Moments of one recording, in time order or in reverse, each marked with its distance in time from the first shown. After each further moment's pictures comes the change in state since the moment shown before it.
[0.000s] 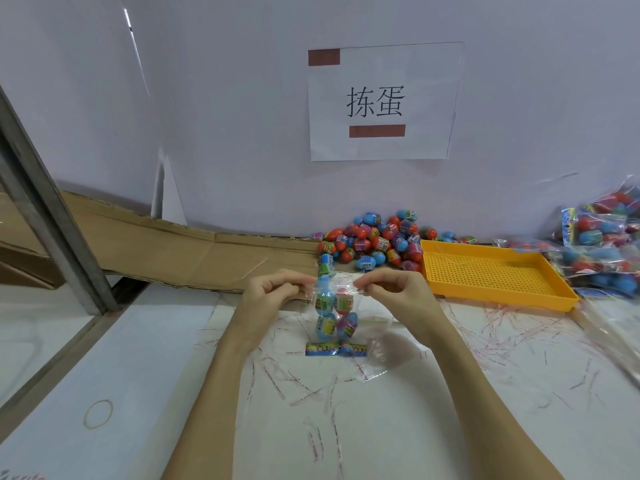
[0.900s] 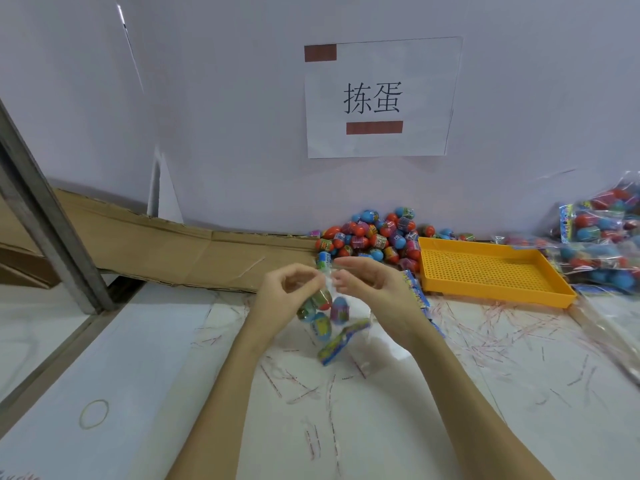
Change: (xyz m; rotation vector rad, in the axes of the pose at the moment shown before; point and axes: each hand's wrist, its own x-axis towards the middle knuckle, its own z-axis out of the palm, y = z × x) left_hand 0.003 0.011 0.030 0.111 0.067 0.004; right_hand -0.004 -0.006 0.024 0.200 -0.102 -0.073
